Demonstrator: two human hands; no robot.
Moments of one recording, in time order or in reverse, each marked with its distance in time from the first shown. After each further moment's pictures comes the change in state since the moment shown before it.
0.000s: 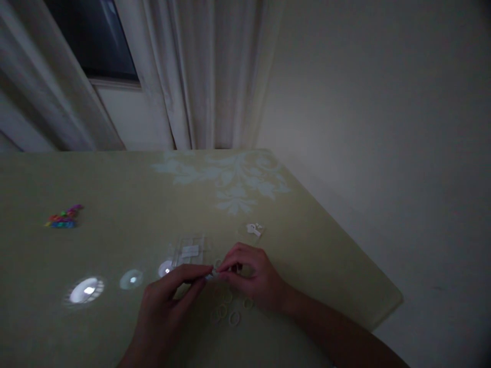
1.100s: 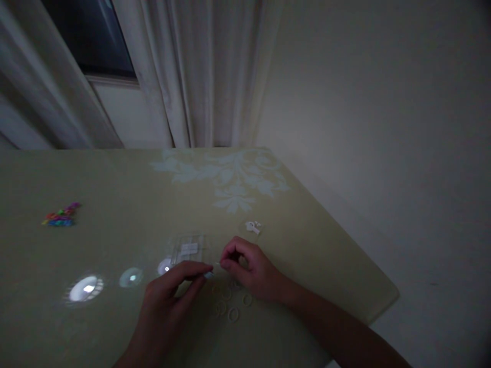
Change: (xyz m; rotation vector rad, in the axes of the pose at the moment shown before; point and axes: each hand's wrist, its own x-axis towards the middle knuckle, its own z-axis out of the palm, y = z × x) left_hand -0.002 -0.002 0.000 -0.008 -0.027 -0.026; right_hand 0.004 -0.002 -0.004 0.007 -0.072 0.217
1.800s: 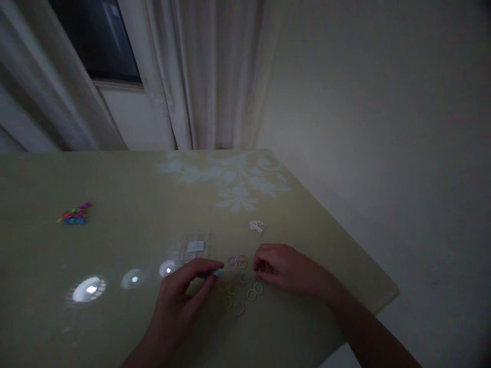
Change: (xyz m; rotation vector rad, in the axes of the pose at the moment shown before) left_hand 0.000 0.006 0.006 -0.041 -0.039 0.043; right_hand -0.025 -0.020 -0.064 -0.590 -0.327 0.133
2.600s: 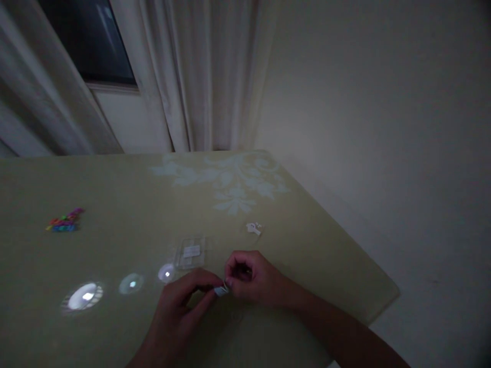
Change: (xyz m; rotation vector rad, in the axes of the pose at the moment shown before) left_hand -0.001 0.000 0.003 -0.187 -0.124 -0.039; right_hand 0.034 -0.025 0.051 0.833 0.094 0.025
